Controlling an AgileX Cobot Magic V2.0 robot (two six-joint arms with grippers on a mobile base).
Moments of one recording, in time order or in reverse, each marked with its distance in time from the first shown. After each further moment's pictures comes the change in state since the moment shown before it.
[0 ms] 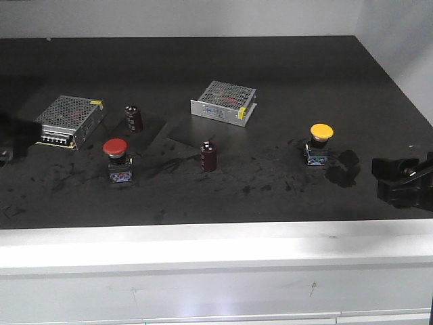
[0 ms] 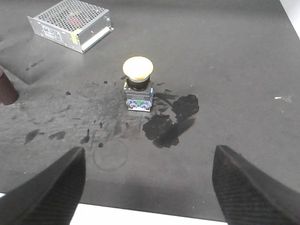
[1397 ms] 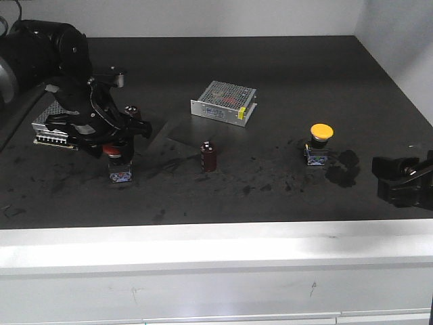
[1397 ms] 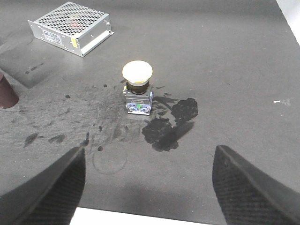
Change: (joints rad) left arm -0.114 0.932 -0.772 0.064 0.550 -0.263; right arm 0.000 0.000 0.000 -0.003 -0.007 0.000
